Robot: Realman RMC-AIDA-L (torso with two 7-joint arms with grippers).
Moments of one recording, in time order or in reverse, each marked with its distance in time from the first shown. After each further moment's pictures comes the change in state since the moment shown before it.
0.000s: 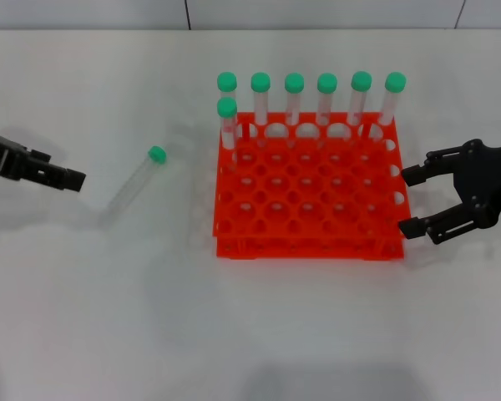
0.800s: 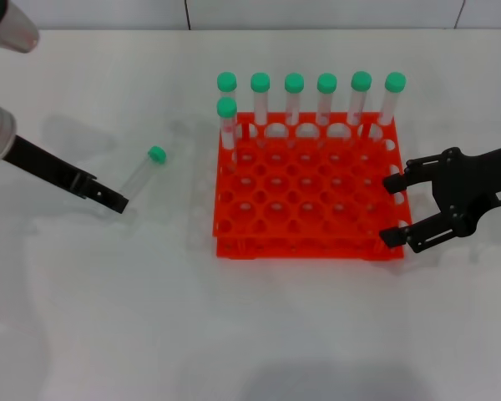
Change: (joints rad) left arm -0.164 -0.080 0.087 -0.286 0.265 -0.304 -0.091; right arm 0.010 0.038 -0.014 0.003 -0.023 0.026 -0.018
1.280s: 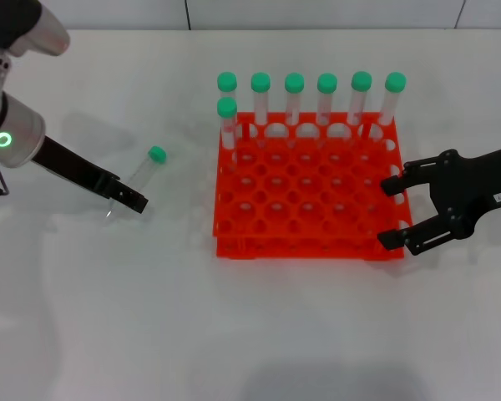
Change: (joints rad) left arm -0.034 -0.022 0.028 -0.055 0.006 -0.066 -0.030; right arm 0.001 0.003 -0.005 0.002 0.000 0.000 -0.001
